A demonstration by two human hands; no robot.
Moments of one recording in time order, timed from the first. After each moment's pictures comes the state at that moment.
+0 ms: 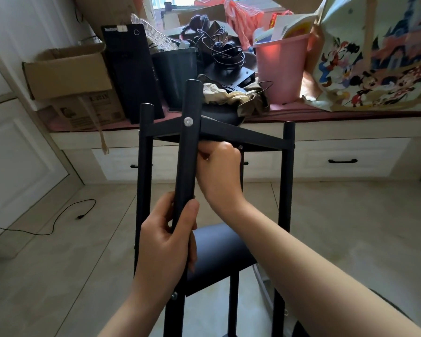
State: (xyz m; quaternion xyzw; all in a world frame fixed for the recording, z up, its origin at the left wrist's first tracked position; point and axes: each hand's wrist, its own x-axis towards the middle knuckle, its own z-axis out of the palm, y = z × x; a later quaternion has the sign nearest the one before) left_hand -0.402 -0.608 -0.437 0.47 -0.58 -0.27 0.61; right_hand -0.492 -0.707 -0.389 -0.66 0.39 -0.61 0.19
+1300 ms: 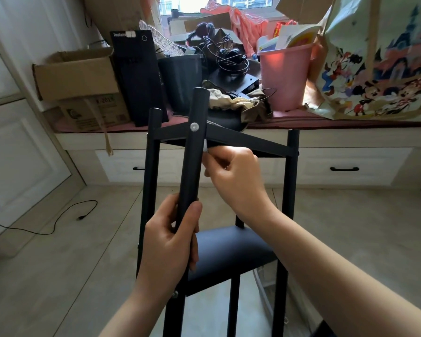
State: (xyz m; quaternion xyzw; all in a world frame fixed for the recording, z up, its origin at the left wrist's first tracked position) left_hand -0.397 -0.614 -0.439 0.45 -0.58 -0.28 0.62; right_hand -0.518 -0.694 -0.382 -0.70 0.39 -0.56 0.23
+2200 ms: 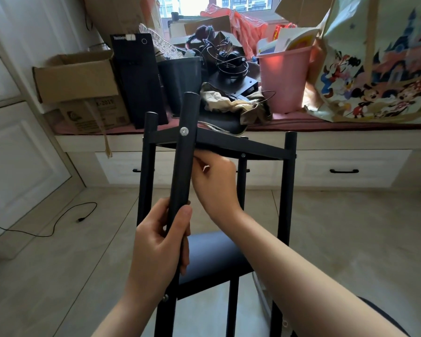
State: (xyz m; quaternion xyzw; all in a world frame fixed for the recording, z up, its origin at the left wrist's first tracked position) left_hand -0.389 -0.614 -0.441 0.45 -0.56 -0.29 0.63; right_hand -0.485 -0.712 -0.403 -0.67 0.36 -0.61 0.23
